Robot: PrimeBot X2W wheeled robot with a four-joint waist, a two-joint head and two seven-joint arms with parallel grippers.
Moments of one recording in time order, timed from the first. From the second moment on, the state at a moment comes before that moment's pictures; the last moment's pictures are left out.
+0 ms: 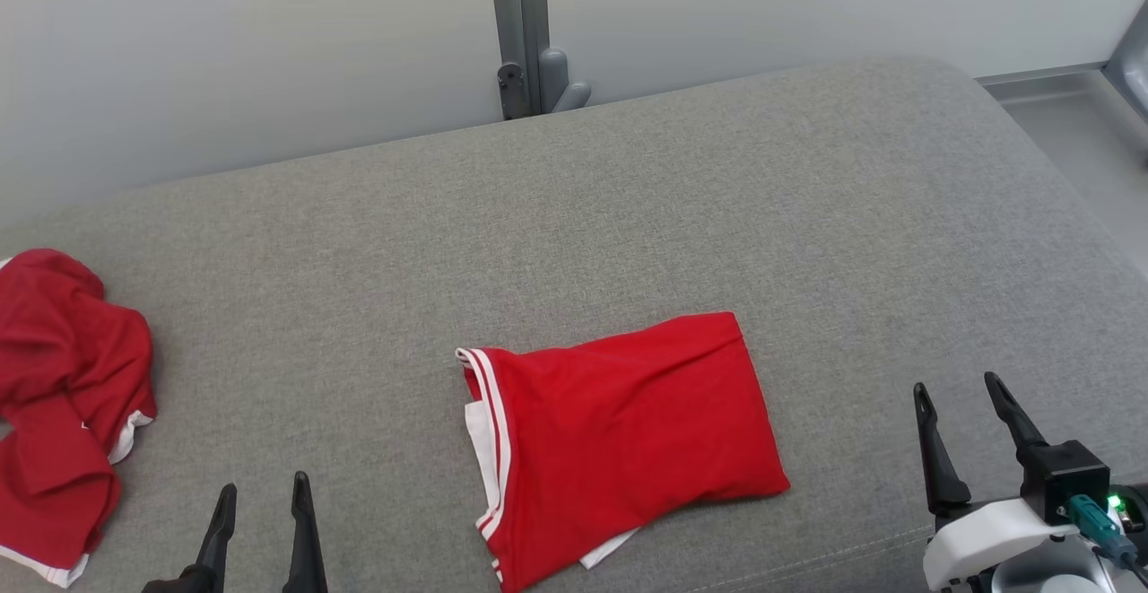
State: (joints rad) left arm 0.18 0.05 0.02 0.13 -0.23 -0.06 -0.26; right arm 0.02 -0.13 -0.06 0.21 0.01 0.13 -0.26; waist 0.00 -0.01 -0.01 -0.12
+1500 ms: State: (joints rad) left arm 0.18 0.05 0.02 0.13 -0.24 -0.06 -0.26; right arm -0.09 -0.15 0.06 0.28 0.05 0.13 -0.26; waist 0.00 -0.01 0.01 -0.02
